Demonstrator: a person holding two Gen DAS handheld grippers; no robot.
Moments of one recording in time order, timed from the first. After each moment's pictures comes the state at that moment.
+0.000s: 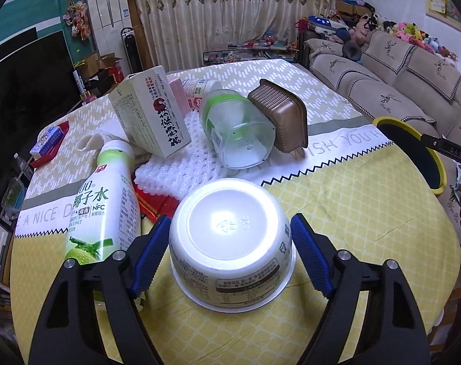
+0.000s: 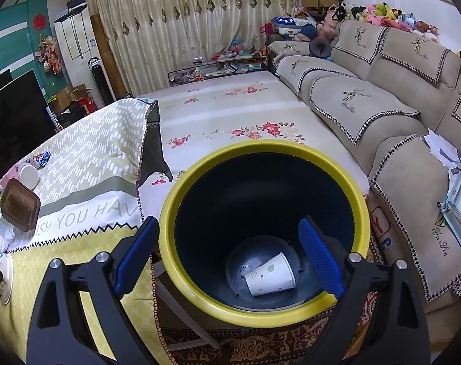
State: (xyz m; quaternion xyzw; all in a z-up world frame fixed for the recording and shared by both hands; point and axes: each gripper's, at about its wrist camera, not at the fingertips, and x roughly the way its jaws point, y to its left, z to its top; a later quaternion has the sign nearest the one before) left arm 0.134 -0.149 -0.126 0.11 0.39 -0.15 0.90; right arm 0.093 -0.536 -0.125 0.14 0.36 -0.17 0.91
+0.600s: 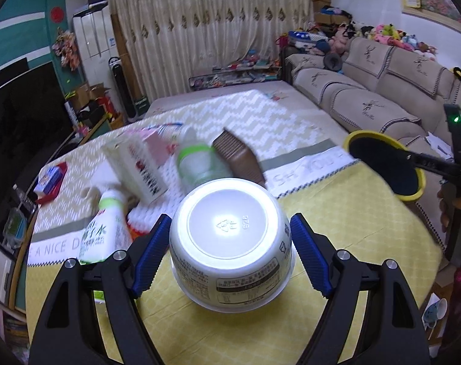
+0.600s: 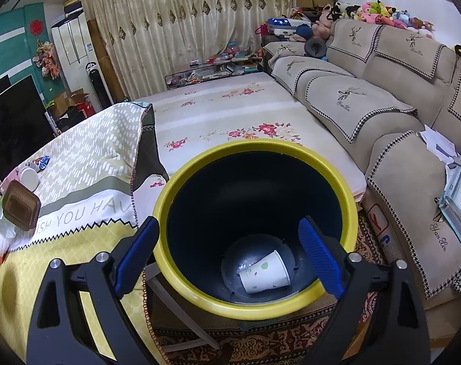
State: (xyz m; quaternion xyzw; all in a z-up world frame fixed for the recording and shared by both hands) left arm 0.105 -0.178 -0.076 0.13 0.34 -0.19 0.91; right arm 0.076 -0.546 -0.123 0.15 0.35 -0.17 0.91
